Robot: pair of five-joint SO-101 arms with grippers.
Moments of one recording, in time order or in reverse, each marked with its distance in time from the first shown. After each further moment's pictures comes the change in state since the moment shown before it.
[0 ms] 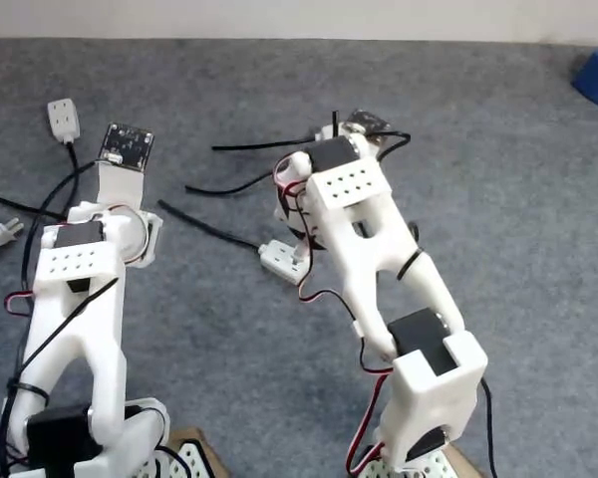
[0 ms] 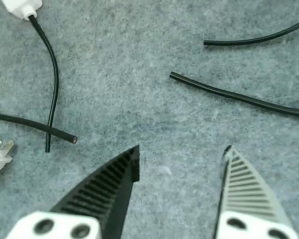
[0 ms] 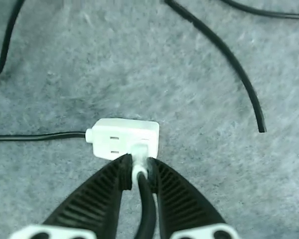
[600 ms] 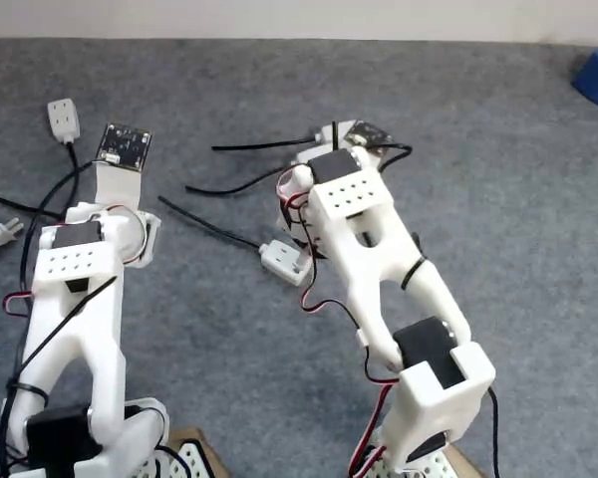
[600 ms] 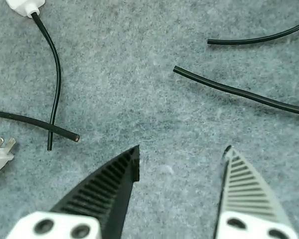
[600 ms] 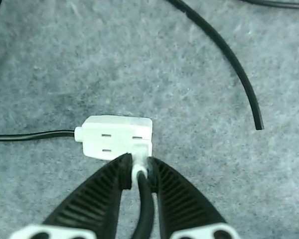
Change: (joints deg) left arm -0.4 0.0 0.0 0.0 0.0; right arm -0.1 -1.2 8.2 -4.3 0.0
